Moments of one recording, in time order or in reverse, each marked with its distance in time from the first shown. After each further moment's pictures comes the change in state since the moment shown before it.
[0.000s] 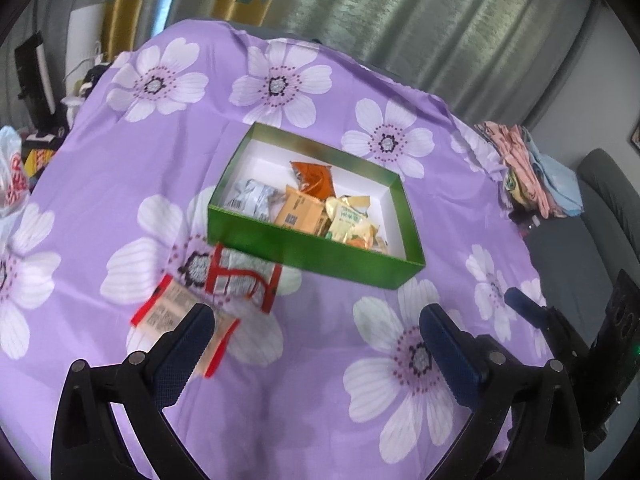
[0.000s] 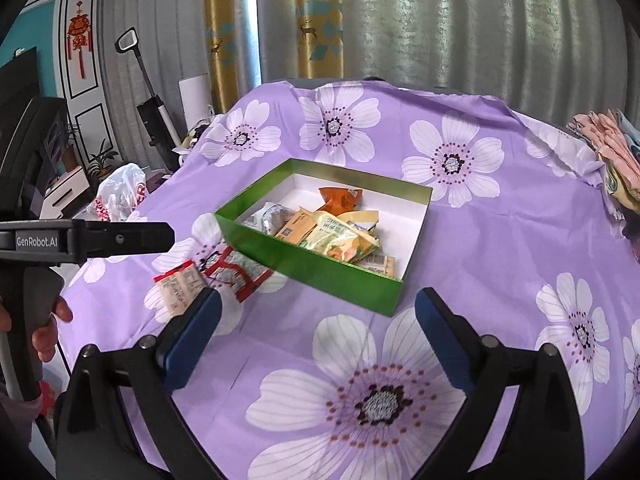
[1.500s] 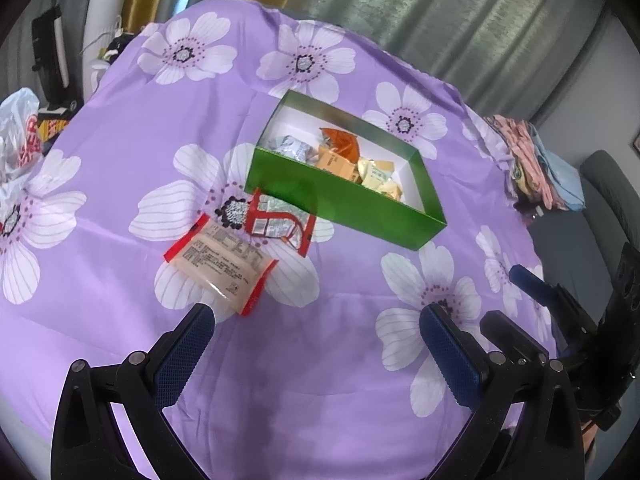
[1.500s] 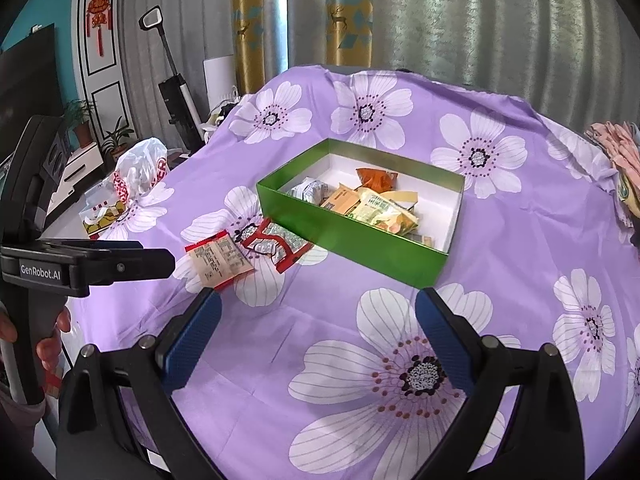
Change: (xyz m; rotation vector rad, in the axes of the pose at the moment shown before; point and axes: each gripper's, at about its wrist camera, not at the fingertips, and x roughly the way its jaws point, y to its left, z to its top) left arm -0.014 0.038 -0.047 -0.043 0.034 0.005; right arm 0.001 0.045 -0.021 -0.063 0.048 0.033
